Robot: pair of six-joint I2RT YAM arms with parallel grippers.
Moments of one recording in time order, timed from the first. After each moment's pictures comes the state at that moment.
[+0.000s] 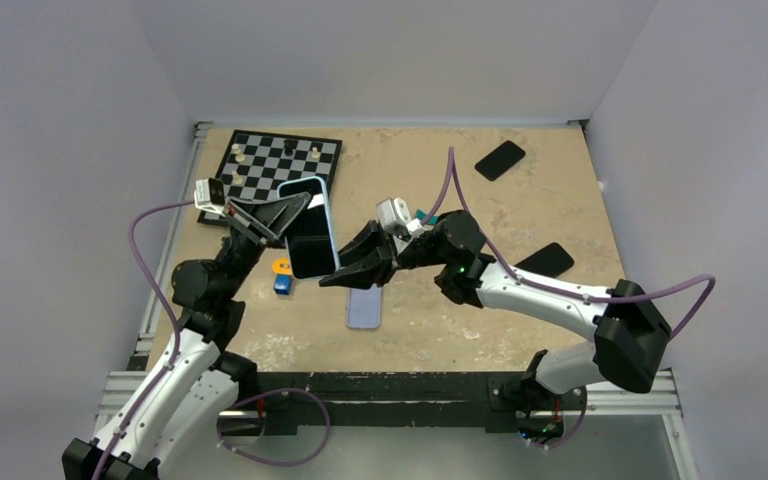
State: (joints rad) left arm -0.37 0.66 0.51 0.68 0.30 -1.60; right arm 0.95 1.40 0.91 0.90 -0.80 0.29
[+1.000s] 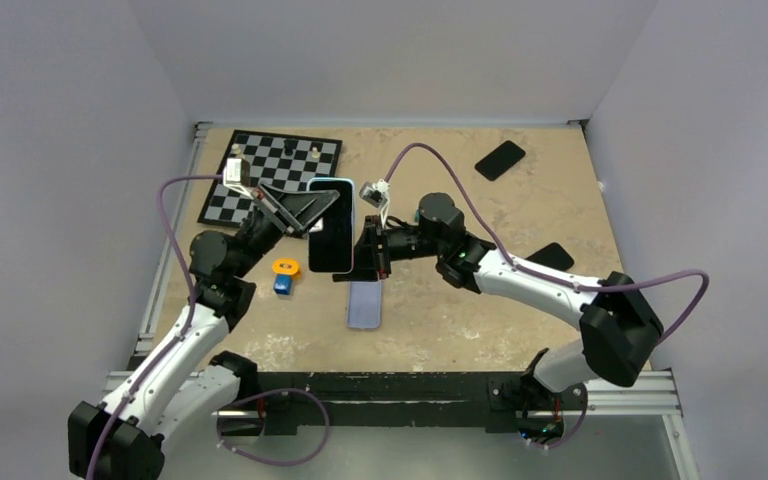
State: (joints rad) left arm -0.38 0.79 0.60 0.66 0.40 -1.45; right arm 0.85 1.45 0.95 0.49 -0.81 0.67
